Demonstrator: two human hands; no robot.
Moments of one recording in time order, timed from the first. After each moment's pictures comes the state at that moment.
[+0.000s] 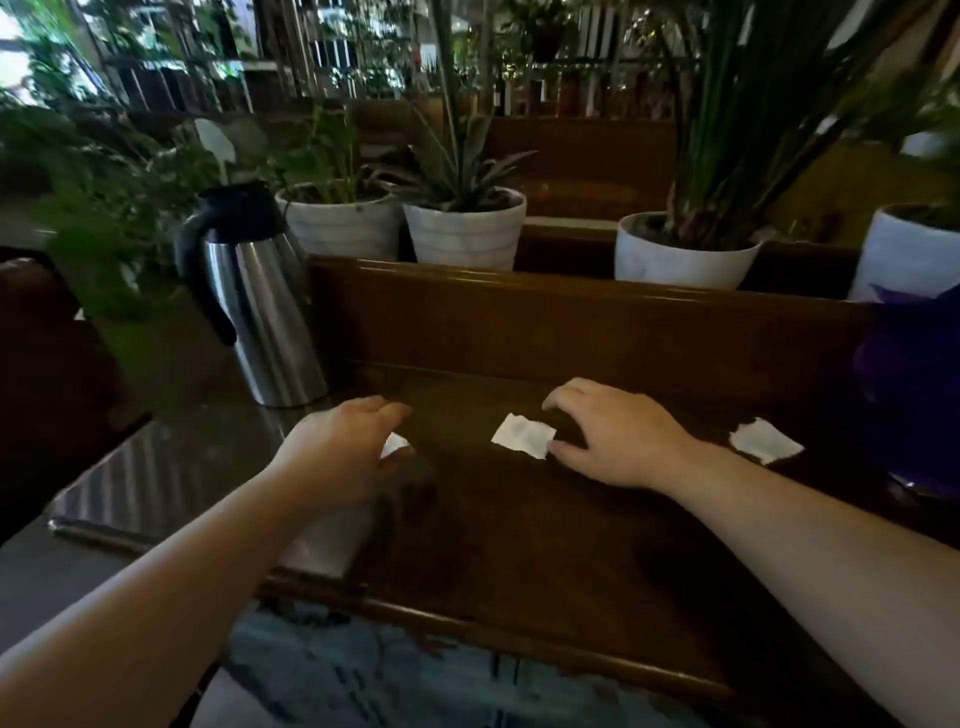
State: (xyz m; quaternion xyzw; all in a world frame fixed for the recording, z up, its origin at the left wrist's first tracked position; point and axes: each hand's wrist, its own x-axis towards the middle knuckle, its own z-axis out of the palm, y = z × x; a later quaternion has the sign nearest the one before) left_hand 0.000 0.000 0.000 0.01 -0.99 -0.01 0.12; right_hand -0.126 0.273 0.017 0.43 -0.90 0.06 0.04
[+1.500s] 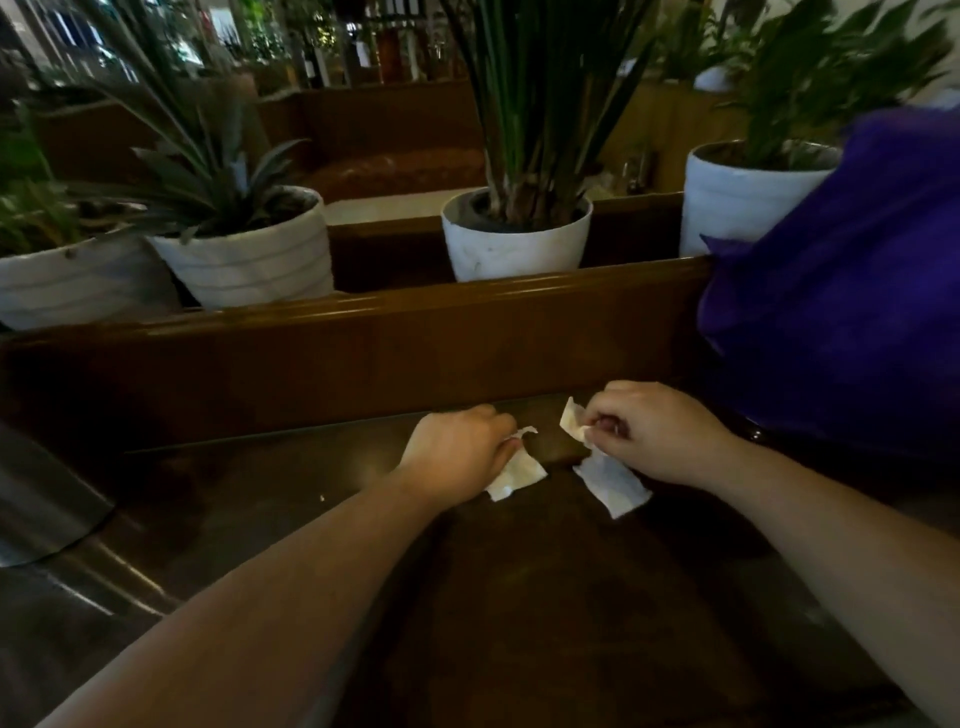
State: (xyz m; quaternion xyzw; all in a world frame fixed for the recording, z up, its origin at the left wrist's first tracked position) left_hand -0.185 0.184 -0.031 -0.26 -0.96 -0.05 0.12; right_hand -0.188 0.422 -0.004 0.25 -0.96 0.14 0.03
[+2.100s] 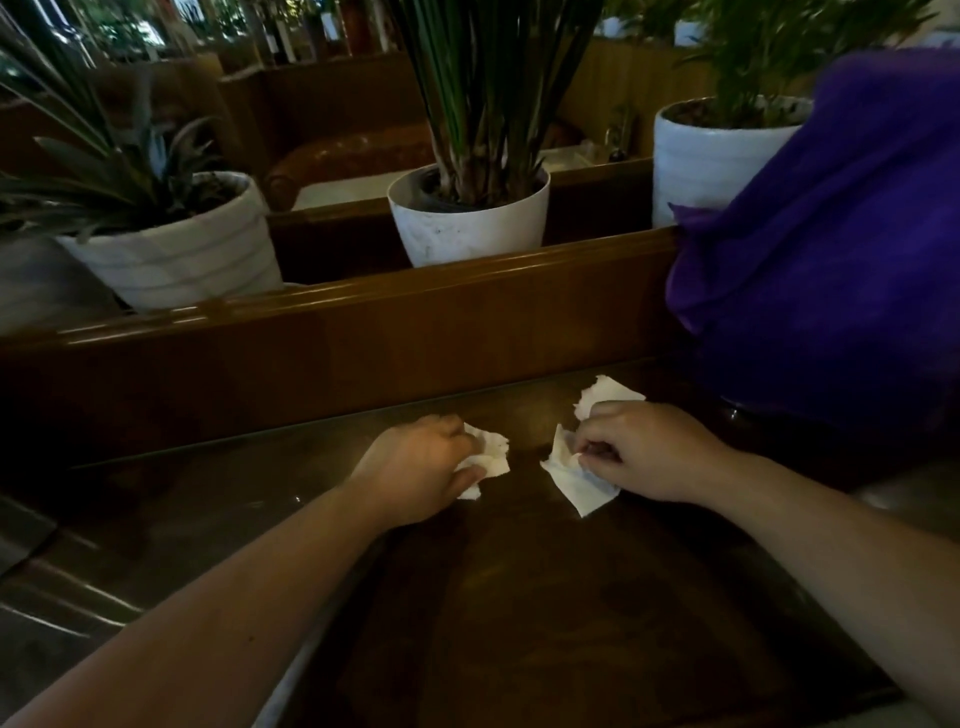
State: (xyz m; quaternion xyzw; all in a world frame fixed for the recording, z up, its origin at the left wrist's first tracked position) left_hand -0.185 0.184 -0.040 -0.32 -0.95 -0.03 0.03; right_hand -0.191 0.461 -0.042 0.27 -0.95 0.12 -0.01
